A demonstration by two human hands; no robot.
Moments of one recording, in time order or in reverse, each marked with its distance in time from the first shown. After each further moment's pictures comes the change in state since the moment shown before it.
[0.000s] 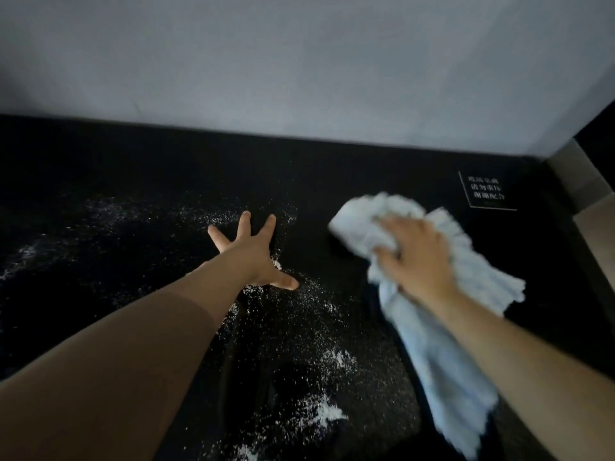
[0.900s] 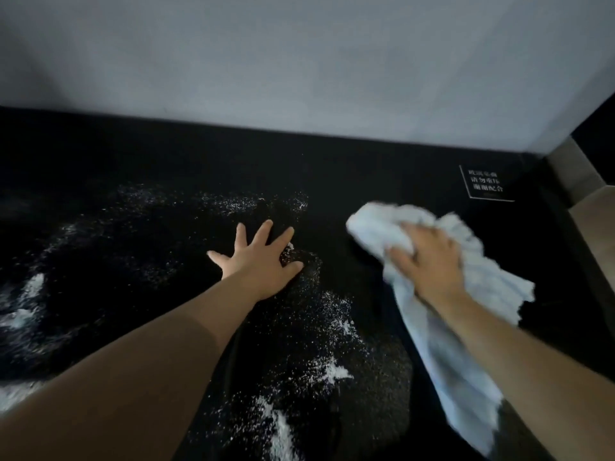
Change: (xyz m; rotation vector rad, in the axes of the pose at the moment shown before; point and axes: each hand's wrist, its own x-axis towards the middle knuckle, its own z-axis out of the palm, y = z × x) left_hand -0.023 -0.021 0.044 0.047 0.183 0.103; right_hand -0.038 -0.005 -0.006 0.110 0.020 0.149
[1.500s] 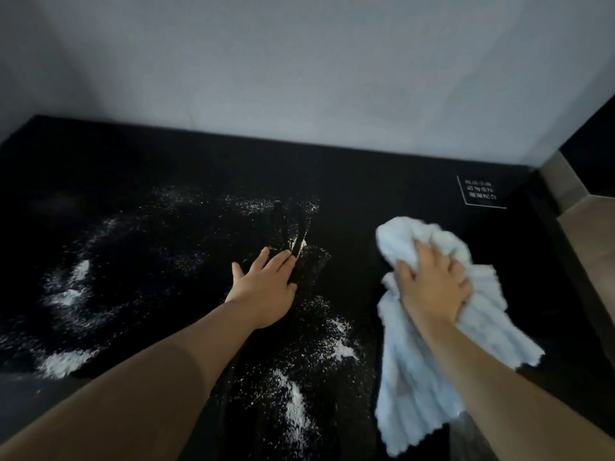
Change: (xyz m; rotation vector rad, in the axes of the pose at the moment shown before) left_hand -0.054 -0.019 0.019 0.084 0.011 0.167; right_hand -0.047 -0.029 -0.001 -0.185 -0.025 0.420
